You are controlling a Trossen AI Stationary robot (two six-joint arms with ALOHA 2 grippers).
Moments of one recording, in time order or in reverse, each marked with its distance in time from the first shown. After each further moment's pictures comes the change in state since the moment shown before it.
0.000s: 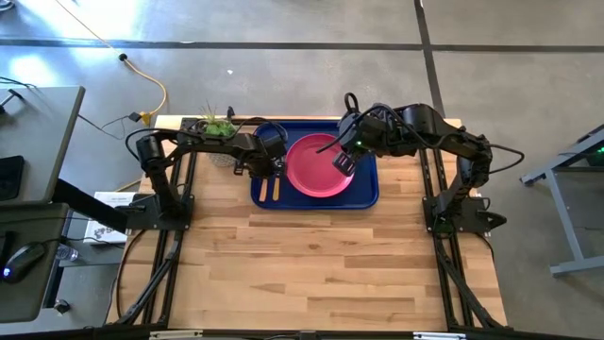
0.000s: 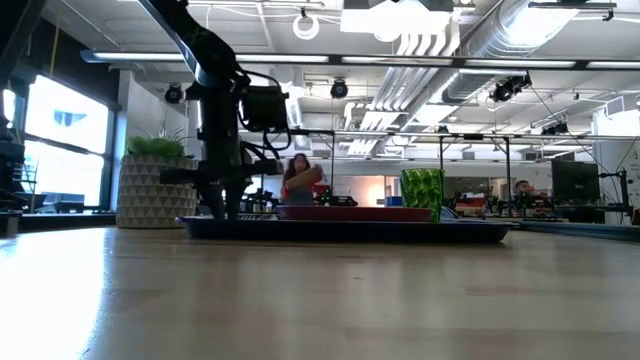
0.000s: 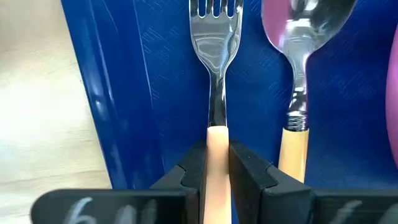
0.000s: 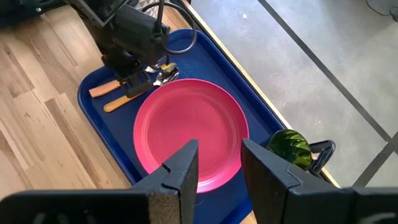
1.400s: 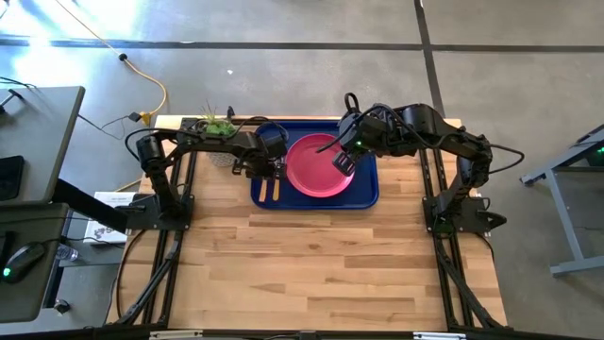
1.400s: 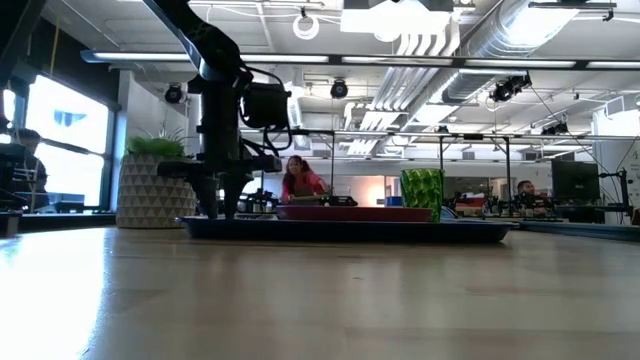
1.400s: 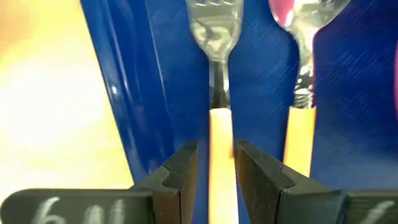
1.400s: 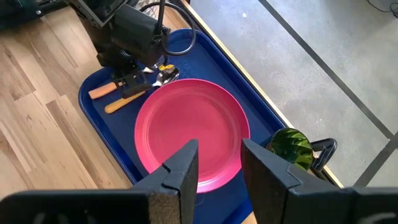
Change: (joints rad) left arm -0.007 0.000 0.041 -0.098 0.018 0.026; right arm 0.000 0.000 0.000 -0.001 -0.001 0.016
